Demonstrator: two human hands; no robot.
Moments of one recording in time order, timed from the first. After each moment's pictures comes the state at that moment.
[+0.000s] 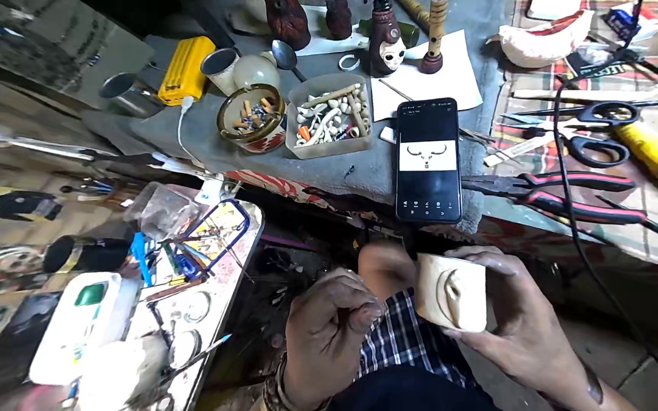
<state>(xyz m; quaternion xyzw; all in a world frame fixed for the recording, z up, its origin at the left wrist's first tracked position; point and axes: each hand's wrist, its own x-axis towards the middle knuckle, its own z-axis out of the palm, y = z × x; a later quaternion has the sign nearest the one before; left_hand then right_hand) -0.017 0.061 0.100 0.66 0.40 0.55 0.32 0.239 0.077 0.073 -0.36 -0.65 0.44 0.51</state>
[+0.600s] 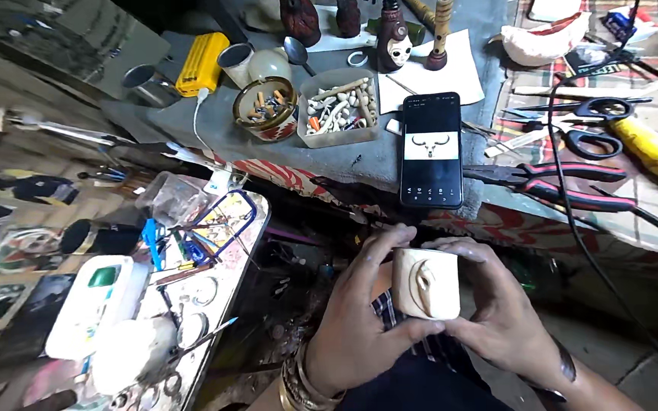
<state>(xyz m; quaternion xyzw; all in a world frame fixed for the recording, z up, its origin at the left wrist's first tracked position) 0.007 0.060 0.117 0.67 0.39 0.47 0.42 0.219 0.073 0.082 -0.32 -0.66 0.46 0.49</state>
